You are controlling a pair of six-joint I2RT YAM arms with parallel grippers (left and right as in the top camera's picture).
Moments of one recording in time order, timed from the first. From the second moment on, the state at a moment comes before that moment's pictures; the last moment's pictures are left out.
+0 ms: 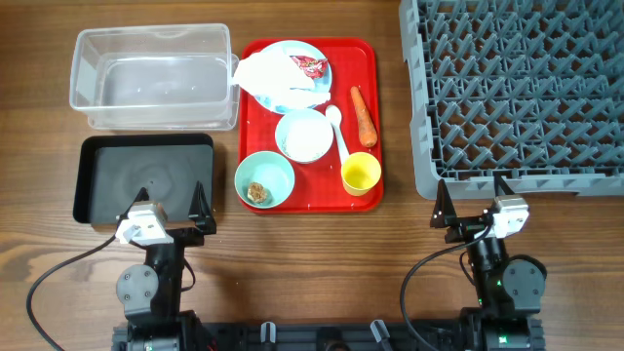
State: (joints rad) left arm 0.13 0.01 0.01 -0.07 0.10 -0.20; right arm -0.01 0.02 0.01 0.01 -0.11 0.07
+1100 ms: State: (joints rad) left arm 0.13 0.03 0.12 -0.04 0.26 -0.20; right arm -0.01 0.03 0.02 0.37 -0.06 0.11
